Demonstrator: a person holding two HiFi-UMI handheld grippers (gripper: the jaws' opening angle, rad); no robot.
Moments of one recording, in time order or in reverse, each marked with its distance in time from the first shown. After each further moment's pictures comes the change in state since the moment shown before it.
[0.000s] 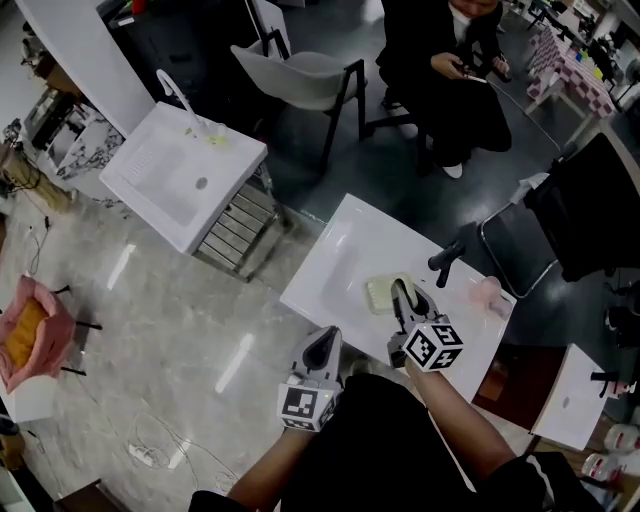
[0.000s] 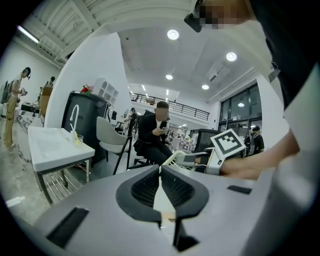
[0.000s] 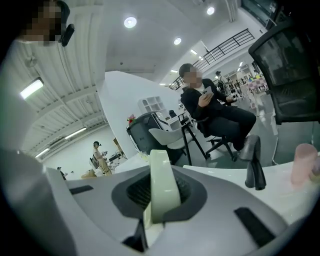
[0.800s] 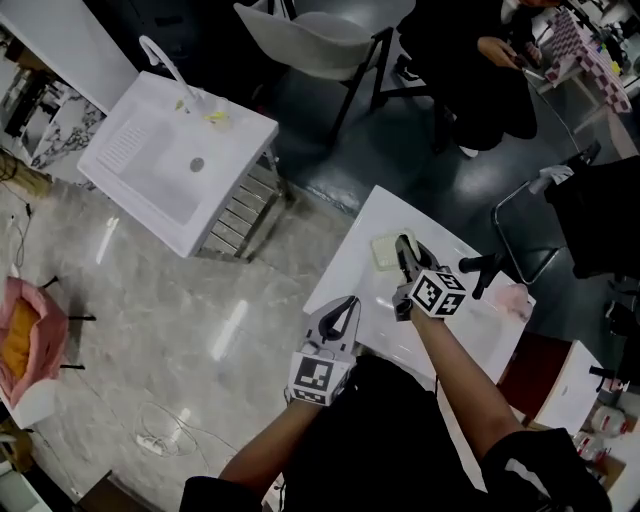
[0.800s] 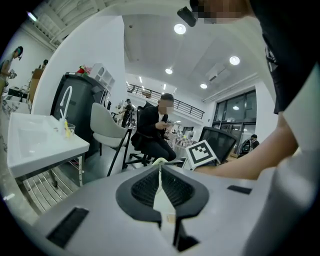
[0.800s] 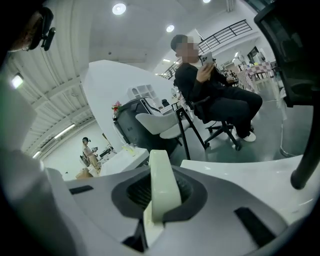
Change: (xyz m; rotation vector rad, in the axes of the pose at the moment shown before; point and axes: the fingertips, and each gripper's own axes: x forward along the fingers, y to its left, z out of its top) left arm 0.091 0.127 0.008 -0.032 0.065 -0.117; right arm 0.204 -0.034 -0.029 0.066 0.097 -0.062
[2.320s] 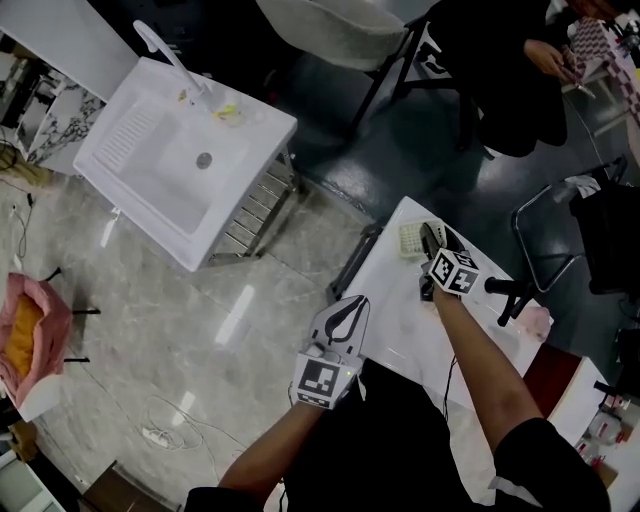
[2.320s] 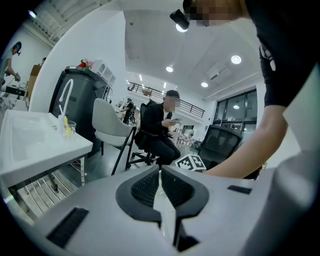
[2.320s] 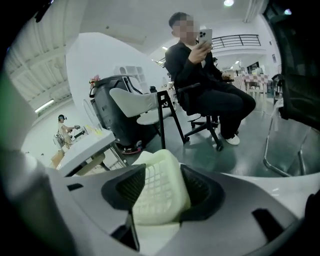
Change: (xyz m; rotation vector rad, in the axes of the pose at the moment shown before) left arm 0.039 0.078 -0.006 -0.007 0.026 -0.007; right arm 0.110 -0.117 -0.032 -0.104 0.139 -0.248
